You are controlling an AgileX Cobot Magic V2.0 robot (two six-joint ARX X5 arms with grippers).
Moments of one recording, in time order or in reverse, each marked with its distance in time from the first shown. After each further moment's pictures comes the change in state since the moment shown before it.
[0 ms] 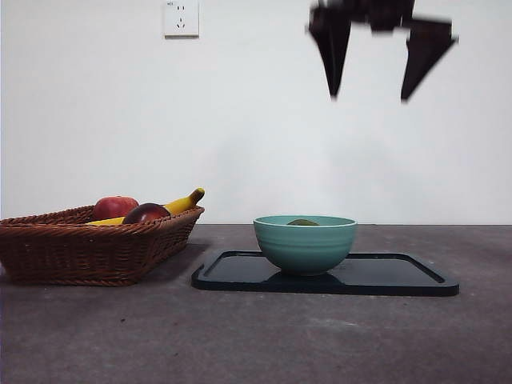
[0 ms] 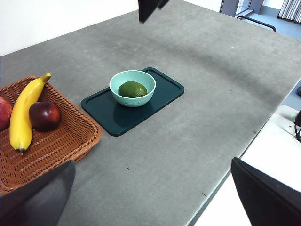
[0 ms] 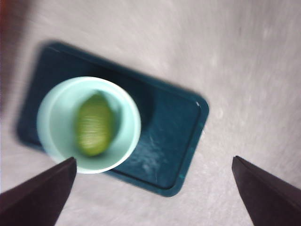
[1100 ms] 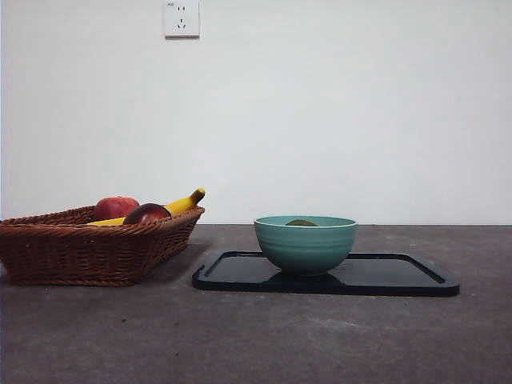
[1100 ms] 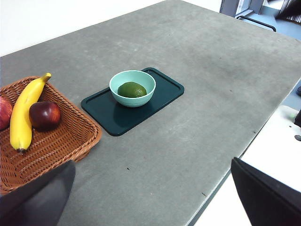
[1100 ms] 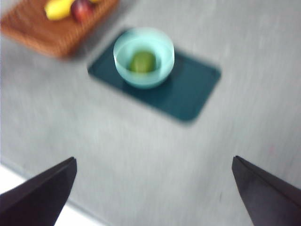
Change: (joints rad) left arm 0.000 0.000 0.000 0.000 0.000 0.000; right arm 0.392 -1.184 -0.909 0.110 0.179 0.143
